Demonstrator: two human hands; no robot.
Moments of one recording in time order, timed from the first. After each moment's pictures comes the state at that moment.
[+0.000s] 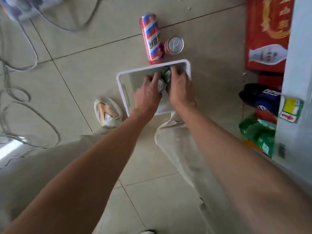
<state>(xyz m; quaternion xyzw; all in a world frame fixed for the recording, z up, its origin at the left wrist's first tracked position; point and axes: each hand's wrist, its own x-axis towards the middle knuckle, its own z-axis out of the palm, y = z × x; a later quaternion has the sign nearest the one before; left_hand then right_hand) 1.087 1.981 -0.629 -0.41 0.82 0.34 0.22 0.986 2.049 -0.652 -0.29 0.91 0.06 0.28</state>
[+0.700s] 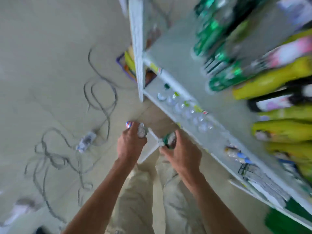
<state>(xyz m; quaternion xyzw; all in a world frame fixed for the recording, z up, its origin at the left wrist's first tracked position) 1.004 1.930 -0.048 -0.27 0.91 0.31 0.09 0.991 2.114 -0.027 0.01 0.98 -0.09 0.16</state>
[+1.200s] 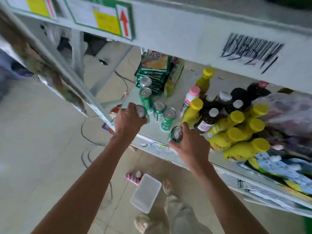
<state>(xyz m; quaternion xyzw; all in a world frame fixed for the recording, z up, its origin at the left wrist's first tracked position) 0.794 2.007 0.159 -0.09 0.96 0.25 0.01 0.885 2.213 0.135 0.12 0.99 -0.12 0.01</state>
